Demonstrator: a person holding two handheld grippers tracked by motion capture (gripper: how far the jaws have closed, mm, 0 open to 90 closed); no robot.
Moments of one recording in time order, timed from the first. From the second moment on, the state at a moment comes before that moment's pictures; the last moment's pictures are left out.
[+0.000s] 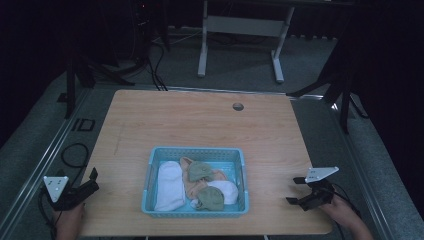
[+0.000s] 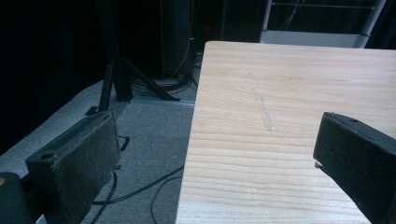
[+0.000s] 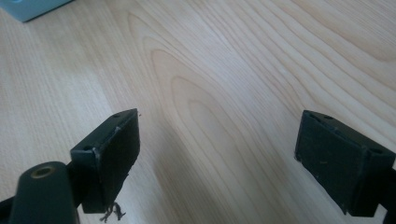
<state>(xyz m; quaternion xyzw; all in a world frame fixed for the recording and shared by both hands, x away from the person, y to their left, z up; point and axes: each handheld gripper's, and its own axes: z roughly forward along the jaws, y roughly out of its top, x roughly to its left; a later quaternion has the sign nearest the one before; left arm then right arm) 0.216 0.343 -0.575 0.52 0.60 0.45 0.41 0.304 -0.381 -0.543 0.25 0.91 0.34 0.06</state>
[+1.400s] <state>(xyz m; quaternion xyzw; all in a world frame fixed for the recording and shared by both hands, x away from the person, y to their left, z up) 0.216 0.343 -0.575 0.54 0.60 0.44 0.41 0.319 -0.273 -0.485 0.11 0.99 0.12 -0.02</state>
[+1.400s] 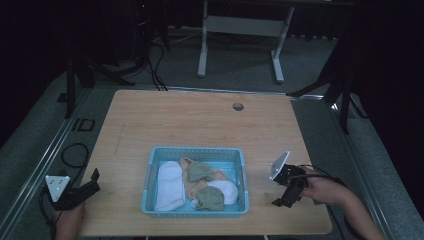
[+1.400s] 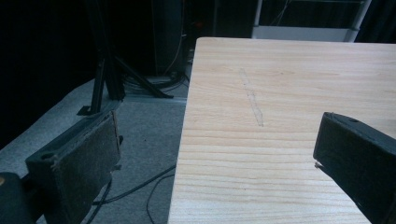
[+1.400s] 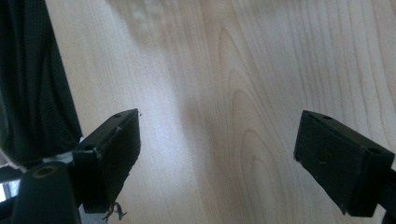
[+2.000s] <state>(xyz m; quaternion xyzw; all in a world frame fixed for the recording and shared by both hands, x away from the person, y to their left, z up) 0.216 0.343 -0.575 0.54 0.59 0.44 0.41 0.322 -0.242 -0.460 0.09 0.99 0.08 -0.03</state>
